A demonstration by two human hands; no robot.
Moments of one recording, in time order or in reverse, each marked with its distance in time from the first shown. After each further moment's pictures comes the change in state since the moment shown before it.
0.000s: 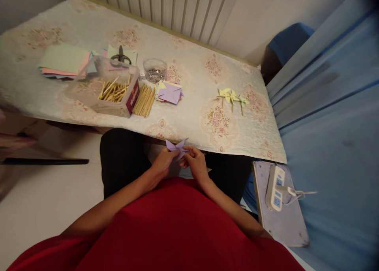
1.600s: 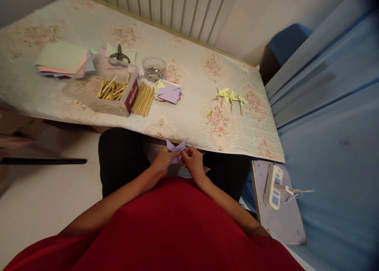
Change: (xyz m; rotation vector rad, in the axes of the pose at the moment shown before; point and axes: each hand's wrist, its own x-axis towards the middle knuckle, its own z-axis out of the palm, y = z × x) left_hand 0.004 -0.007 -0.003 -0.004 -0.001 -0.042; right_hand 0.006 0.007 0.000 -0.422 0.122 -0.104
